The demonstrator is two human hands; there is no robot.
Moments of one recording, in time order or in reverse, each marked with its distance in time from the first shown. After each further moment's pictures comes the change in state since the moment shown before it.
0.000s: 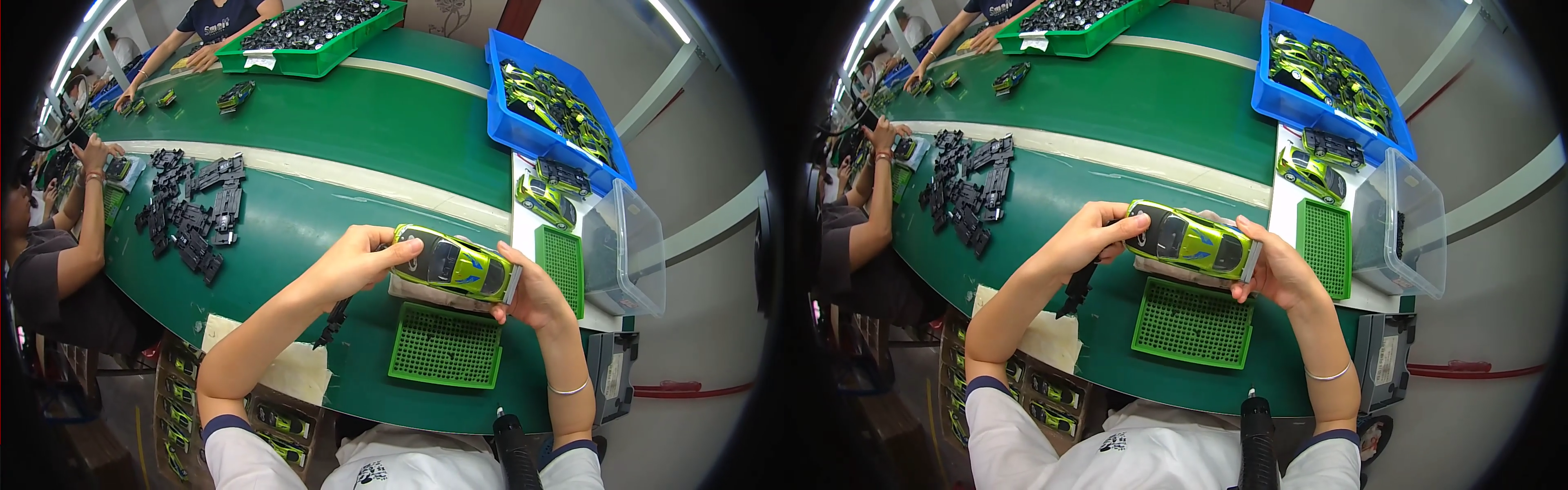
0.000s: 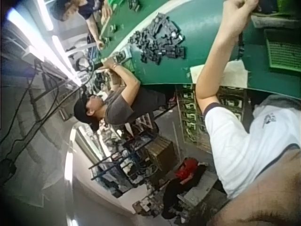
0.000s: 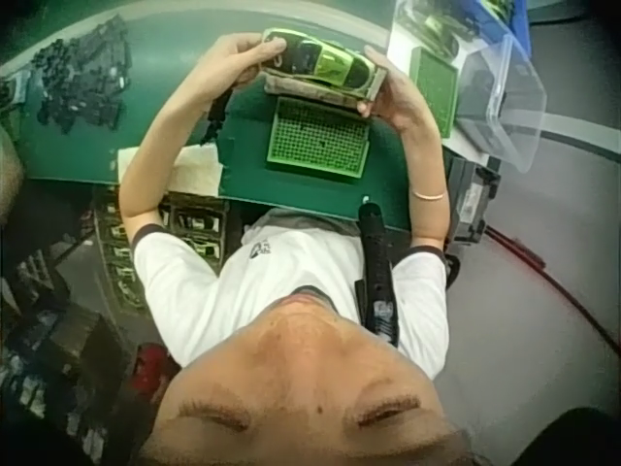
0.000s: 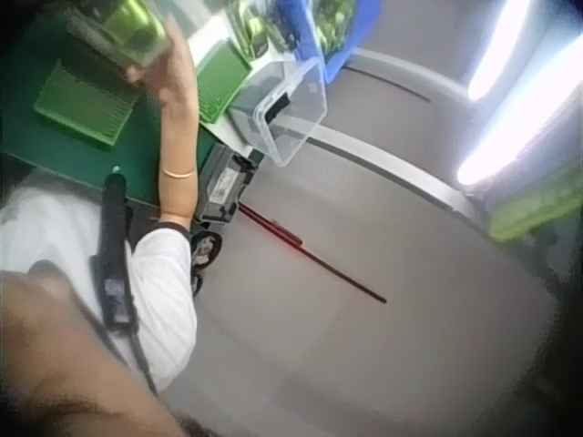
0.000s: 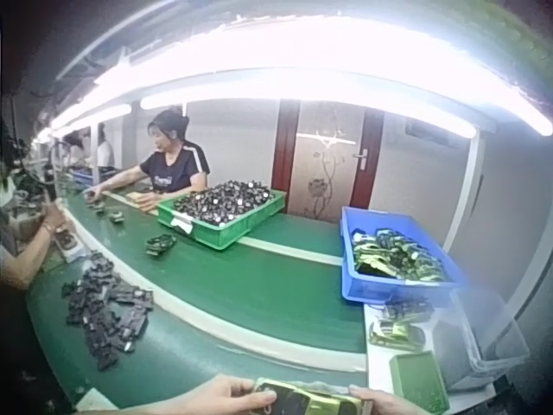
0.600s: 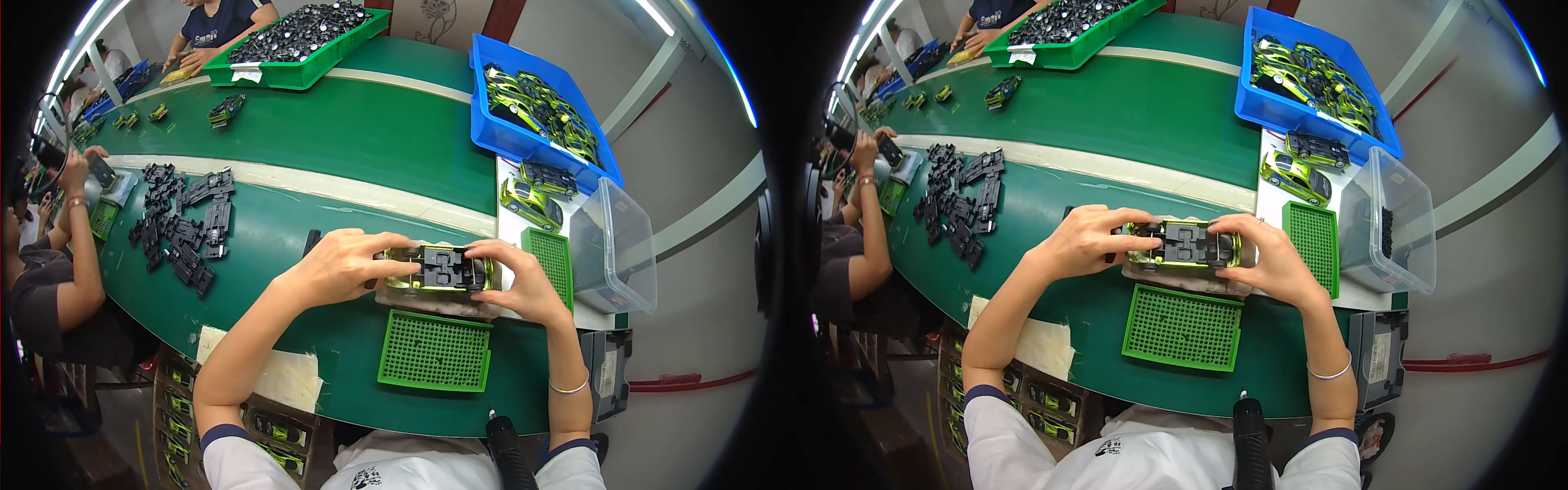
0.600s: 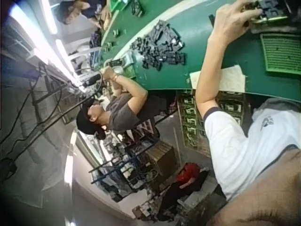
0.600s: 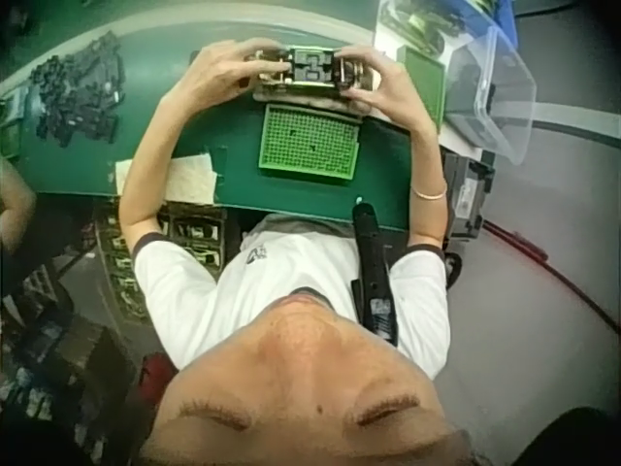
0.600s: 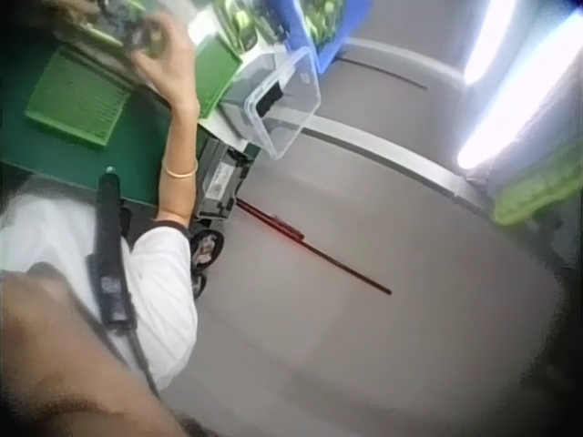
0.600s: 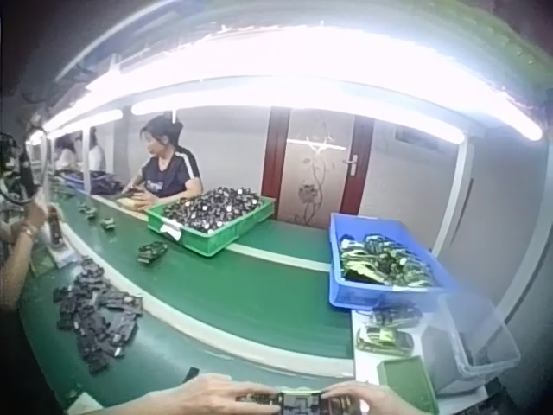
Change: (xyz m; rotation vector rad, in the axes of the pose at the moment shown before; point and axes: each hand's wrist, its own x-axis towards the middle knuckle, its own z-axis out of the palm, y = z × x) left_hand 0.020 -0.016 -0.016 1.194 0.019 1.043; right_hand -0.003 -0.008 -0.018 -1.158 0.003 -0.848
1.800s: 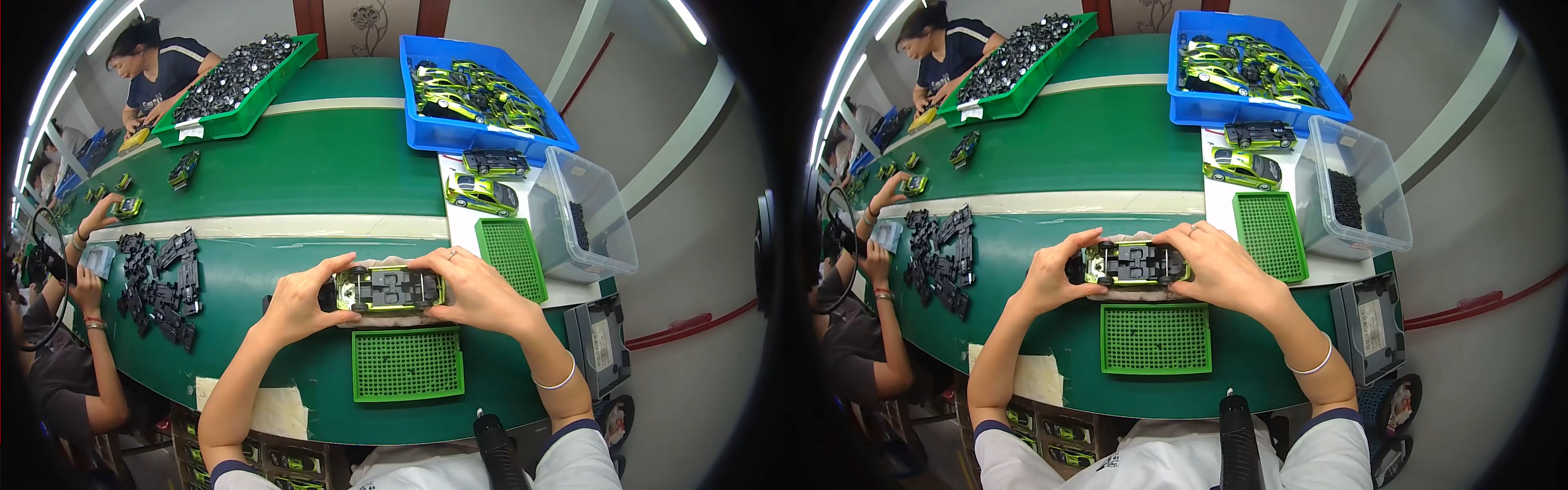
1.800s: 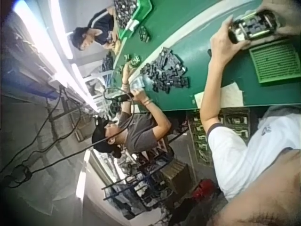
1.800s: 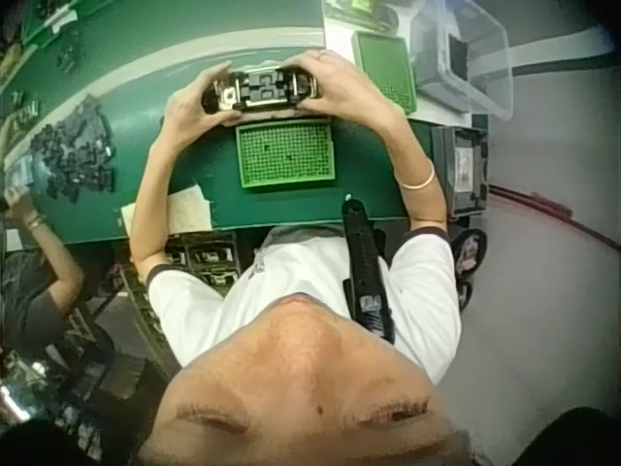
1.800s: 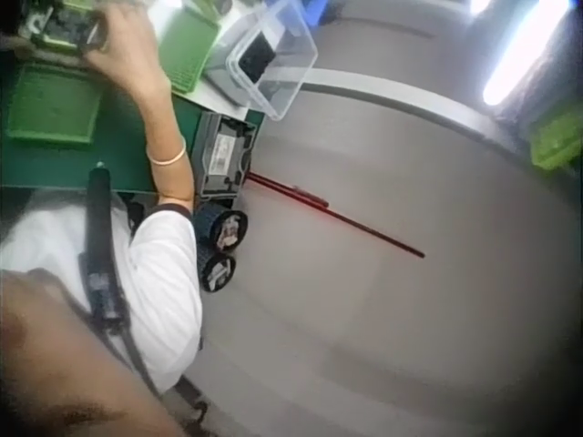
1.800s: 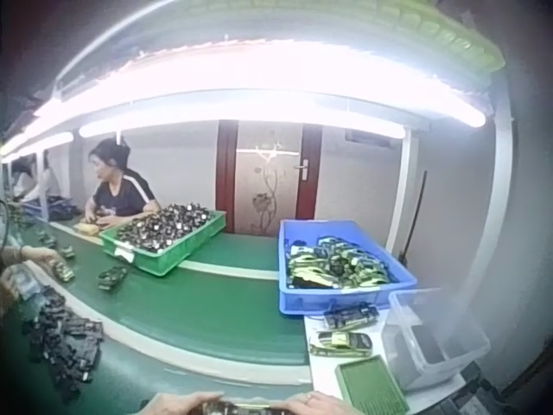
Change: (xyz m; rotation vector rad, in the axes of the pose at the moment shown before) left_hand 0.005 0.009 0.010 -0.282 -0.004 -0.372; right_hand -0.009 -0.016 0.002 -0.298 -0.020 0.051
